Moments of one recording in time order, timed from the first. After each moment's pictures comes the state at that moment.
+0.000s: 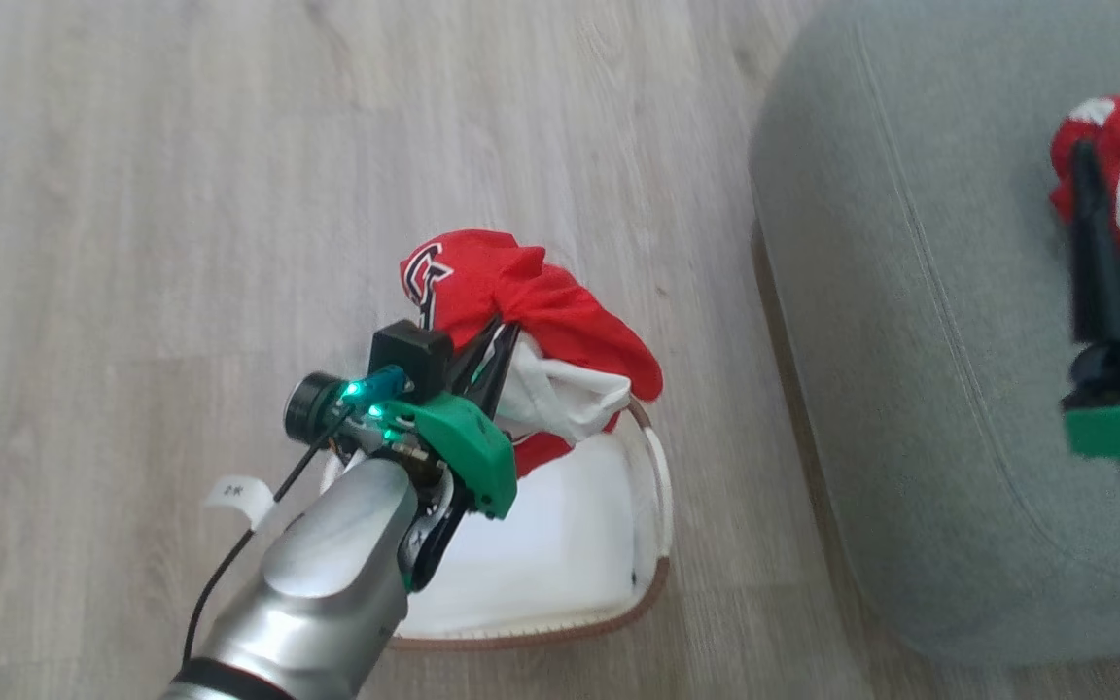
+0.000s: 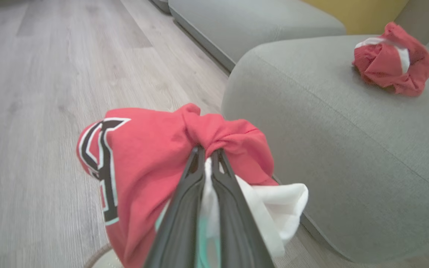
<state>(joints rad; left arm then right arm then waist) -0.60 0.06 -0.74 0.77 -0.52 -0.01 -0.25 -0.23 -0.43 0.04 -0.11 0.50 0.13 -0.26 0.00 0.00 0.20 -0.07</state>
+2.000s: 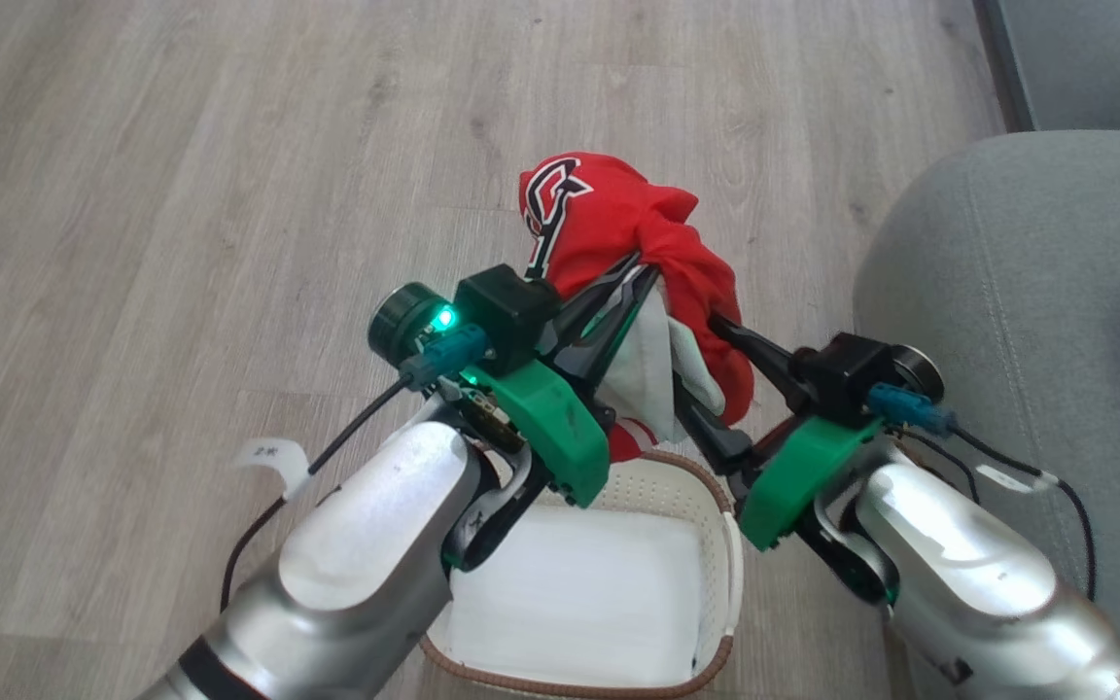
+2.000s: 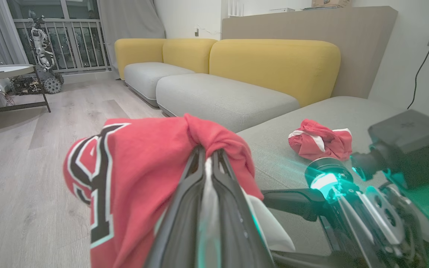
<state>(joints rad) -0.61 0.11 -0.81 0.29 -0.51 -0.01 -0.08 -0.51 -0.30 0.75 0.43 0.55 0.13 -0.26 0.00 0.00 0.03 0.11</state>
